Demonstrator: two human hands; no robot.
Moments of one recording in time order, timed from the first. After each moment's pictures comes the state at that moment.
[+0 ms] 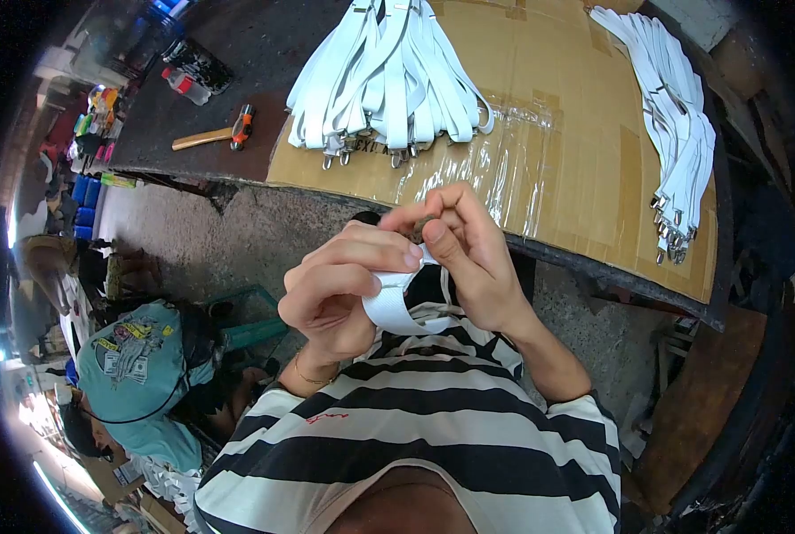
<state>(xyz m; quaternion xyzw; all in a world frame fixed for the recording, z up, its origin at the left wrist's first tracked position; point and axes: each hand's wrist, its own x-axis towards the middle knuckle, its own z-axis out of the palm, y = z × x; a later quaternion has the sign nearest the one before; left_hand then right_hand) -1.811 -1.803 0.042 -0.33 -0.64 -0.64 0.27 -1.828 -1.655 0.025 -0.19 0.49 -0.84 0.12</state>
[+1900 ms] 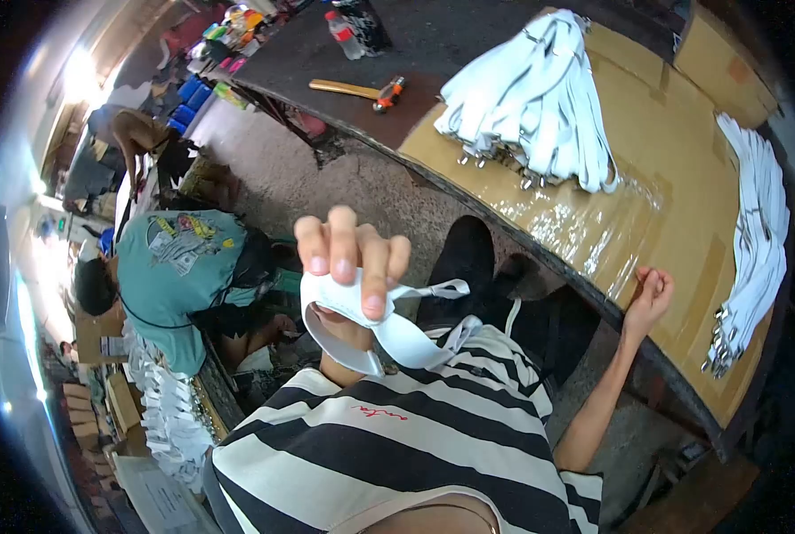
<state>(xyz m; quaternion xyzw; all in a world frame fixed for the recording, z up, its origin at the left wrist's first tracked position) -1.758 -1.862 0.058 -0.34 -0.29 -0.87 0.20 -1.894 -1.499 -0.180 0.02 0.69 -0.68 -0.23</state>
